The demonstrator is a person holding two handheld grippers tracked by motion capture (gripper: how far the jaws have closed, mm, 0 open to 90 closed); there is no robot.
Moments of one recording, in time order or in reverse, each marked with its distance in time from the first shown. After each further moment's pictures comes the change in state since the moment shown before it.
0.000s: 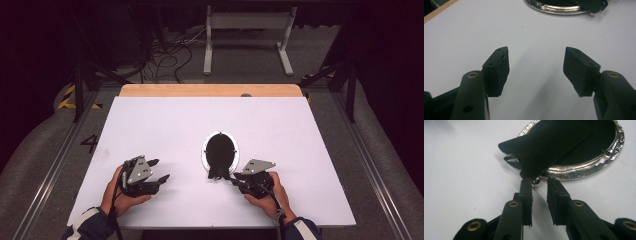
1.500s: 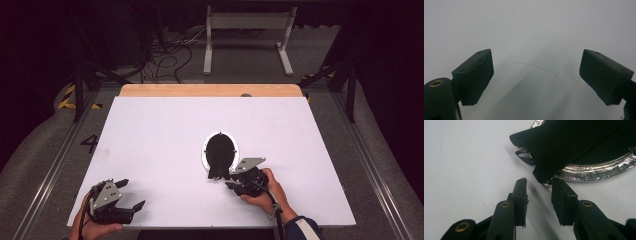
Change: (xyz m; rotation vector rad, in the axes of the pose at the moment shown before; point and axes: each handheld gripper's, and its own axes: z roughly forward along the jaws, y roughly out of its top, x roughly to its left) left arm -0.009 -0.065 -0.051 0.030 -0.003 -0.142; right arm 0.002 0.014 0.010 0.118 0.074 -0.036
